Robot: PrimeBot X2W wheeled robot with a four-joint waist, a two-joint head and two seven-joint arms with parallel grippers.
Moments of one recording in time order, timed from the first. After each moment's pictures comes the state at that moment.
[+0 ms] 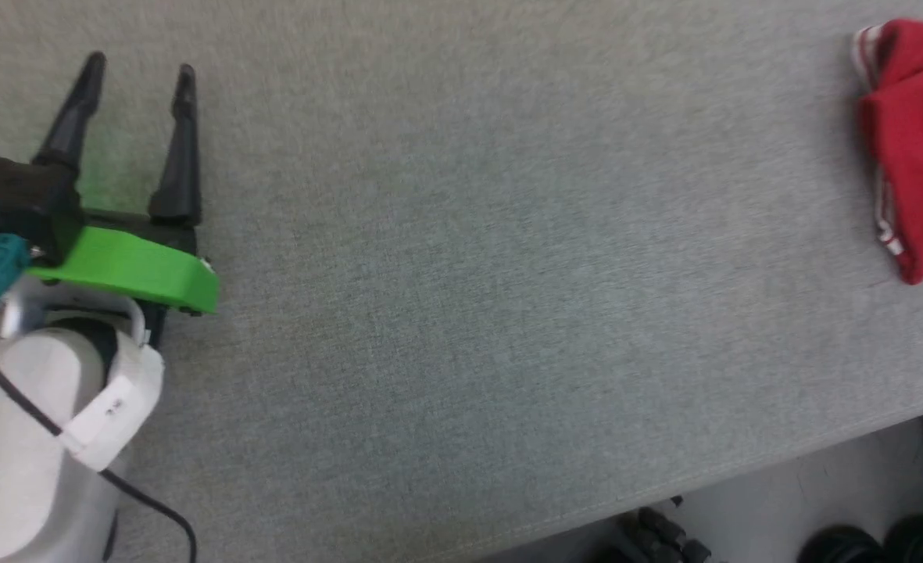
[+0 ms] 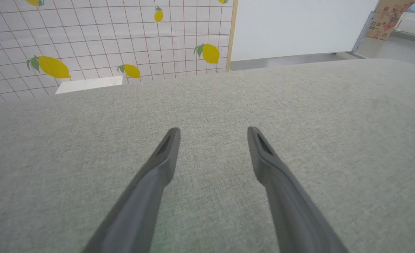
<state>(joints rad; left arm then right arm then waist) -0.44 0.46 -0.21 -0.17 -0.32 0.10 0.00 -0.83 -0.59 -0.16 0.63 0.10 0.13 0.55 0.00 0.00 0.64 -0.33</state>
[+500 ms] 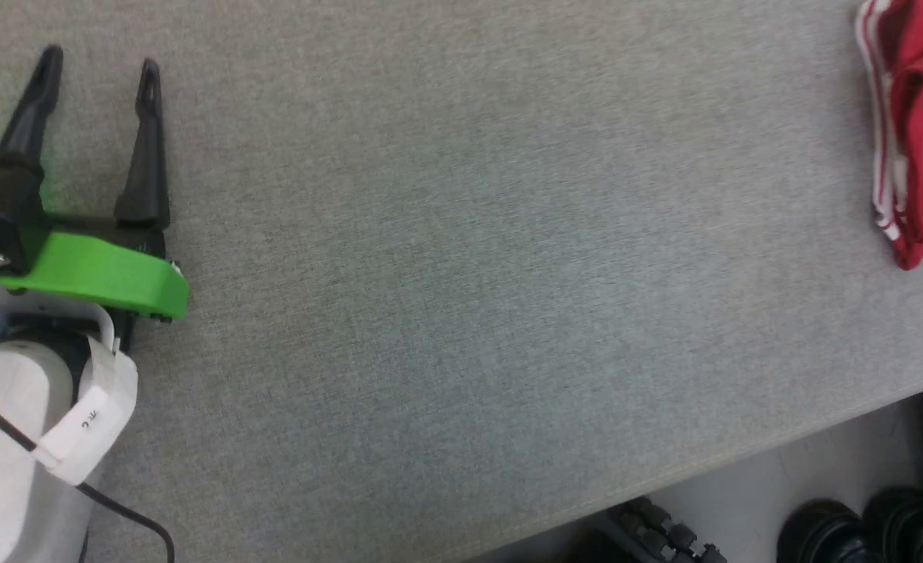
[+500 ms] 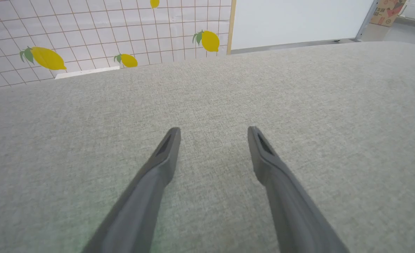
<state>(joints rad) -0.41 0.51 -0.18 -0.25 -0.31 0.12 0.05 -0.91 -0.52 -0.31 0.73 -0.09 0.13 0.39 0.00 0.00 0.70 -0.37</state>
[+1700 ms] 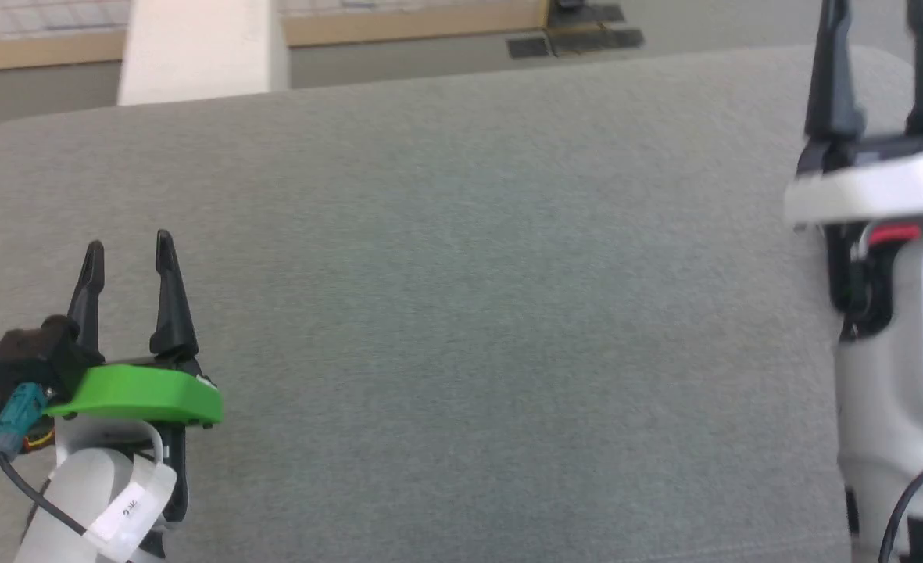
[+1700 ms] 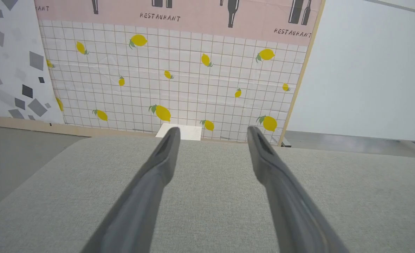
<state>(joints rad) -0.20 0.35 -0.13 0.02 -0.47 0.15 -0.23 -0.63 -0.06 -0.11 0.23 0.14 0.13 -0.25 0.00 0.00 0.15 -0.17</state>
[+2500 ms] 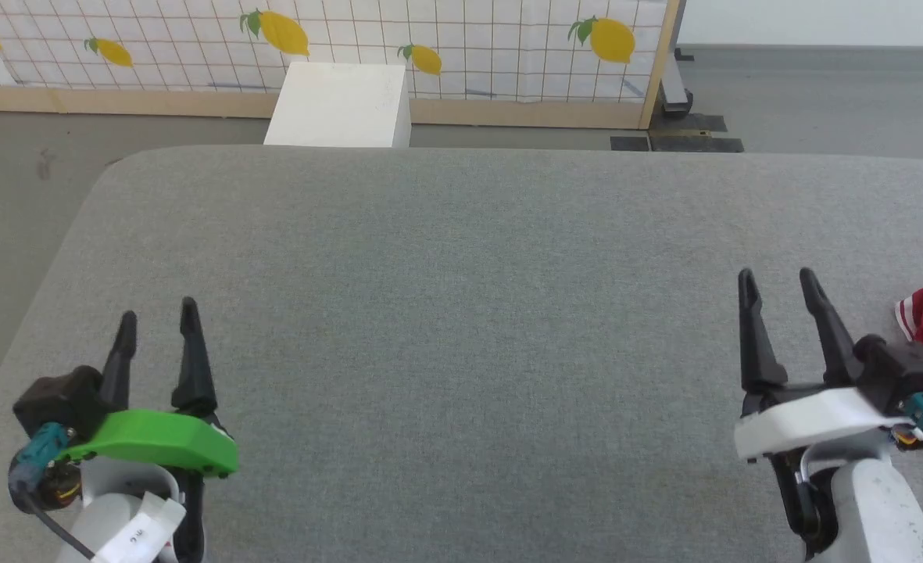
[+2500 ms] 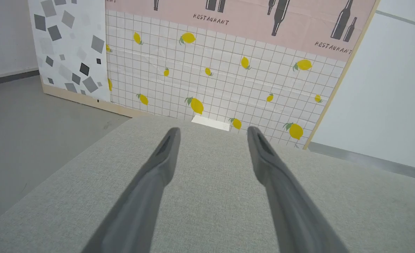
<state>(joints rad) -0.12 0.31 -0.12 0.10 -0.55 0.12 -0.22 -0.18 -0.05 -0.06 0.23 0.17 0.13 -0.26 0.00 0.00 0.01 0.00</state>
